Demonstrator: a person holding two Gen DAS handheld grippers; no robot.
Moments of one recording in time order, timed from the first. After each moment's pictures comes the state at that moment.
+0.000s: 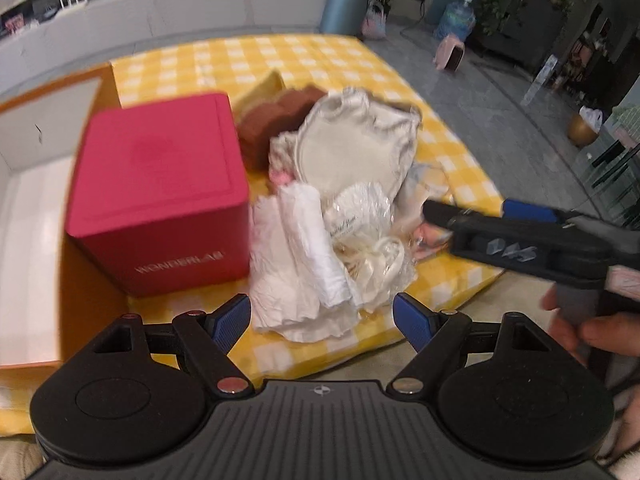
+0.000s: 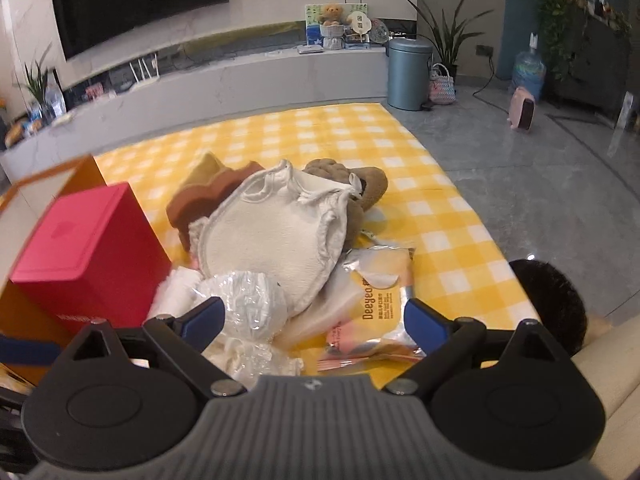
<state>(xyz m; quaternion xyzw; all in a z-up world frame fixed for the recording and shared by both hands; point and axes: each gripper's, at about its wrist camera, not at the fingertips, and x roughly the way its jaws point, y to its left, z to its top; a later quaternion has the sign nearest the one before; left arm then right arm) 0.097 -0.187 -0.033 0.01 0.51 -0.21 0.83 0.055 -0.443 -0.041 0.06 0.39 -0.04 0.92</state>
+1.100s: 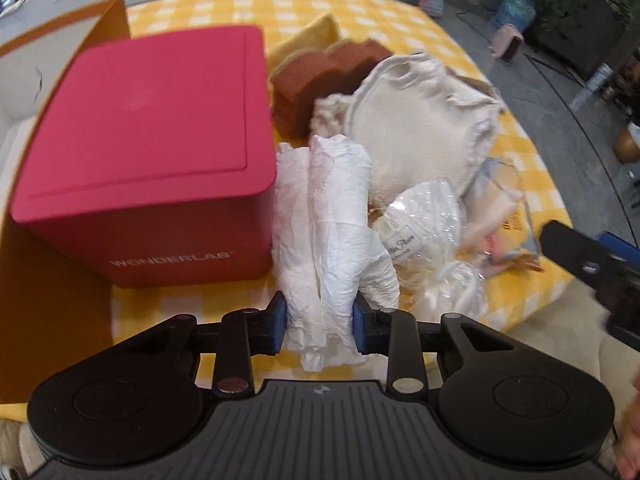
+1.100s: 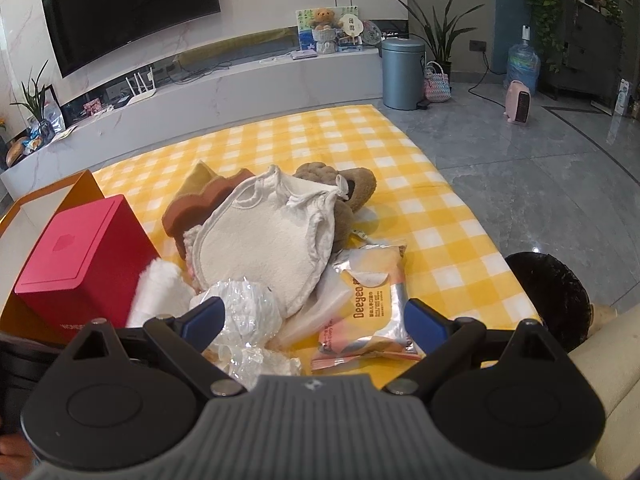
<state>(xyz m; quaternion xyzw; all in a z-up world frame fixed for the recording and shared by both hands) 0.137 -0.192 -0.075 -0.01 0.55 -0.15 0.82 0.052 -0.453 -0.042 0.08 0.38 -0.05 0.92</state>
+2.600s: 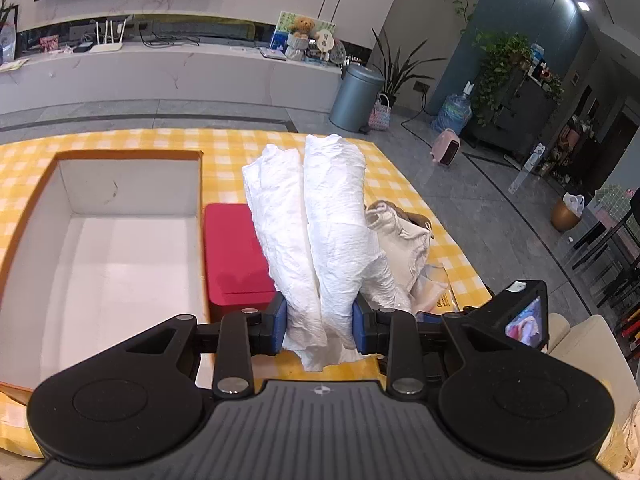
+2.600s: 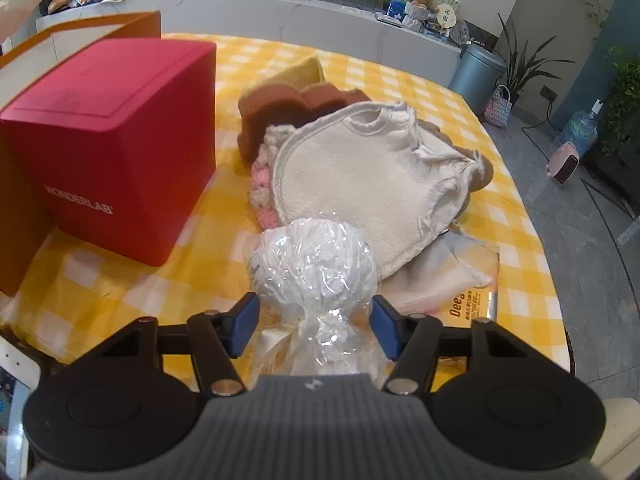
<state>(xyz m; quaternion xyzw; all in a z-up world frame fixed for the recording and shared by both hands) 0.086 -0.090 0.038 -0.08 0.40 -0.21 0.89 0.083 -0.364 -0.097 -0.11 0.45 0.01 0.89</state>
